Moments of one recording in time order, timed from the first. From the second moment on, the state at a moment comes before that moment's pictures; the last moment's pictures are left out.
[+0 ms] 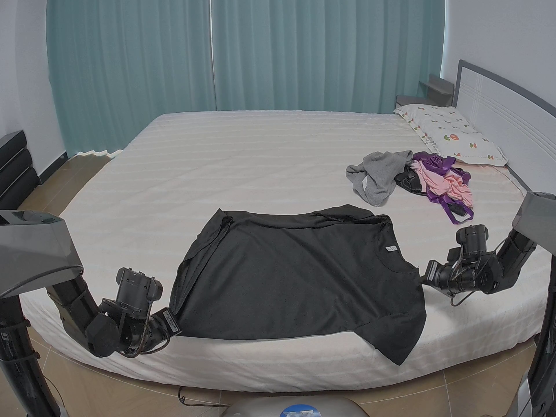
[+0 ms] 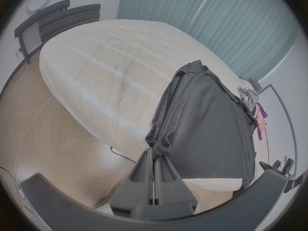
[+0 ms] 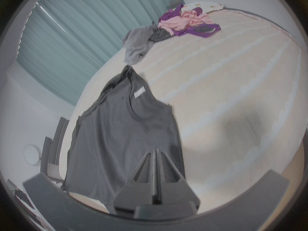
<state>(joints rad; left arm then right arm) -0.29 2.07 -0.44 -0.68 0.15 -0.81 0.00 2.26 -0.81 -0.64 0.24 0.49</state>
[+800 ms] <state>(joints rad) -0.29 2.07 -0.44 -0.68 0.15 -0.81 -0.02 2.30 -0.84 -0.60 0.30 0.51</state>
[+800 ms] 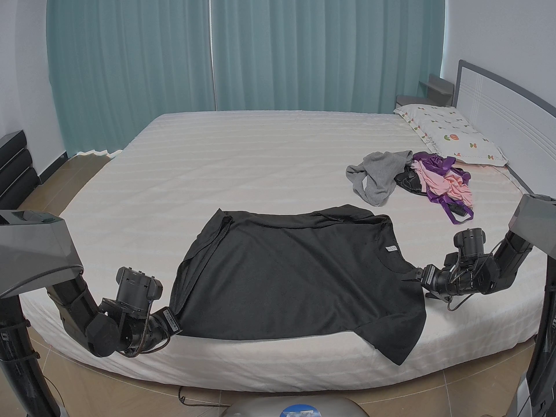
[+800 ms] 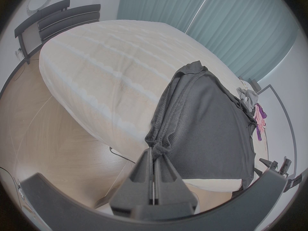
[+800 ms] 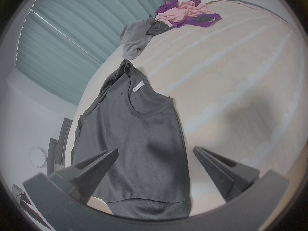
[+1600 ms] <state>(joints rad) -0.29 2.06 -0.45 -0.68 0.14 -0.81 -0.02 2.36 -1.05 -0.60 0.29 0.52</state>
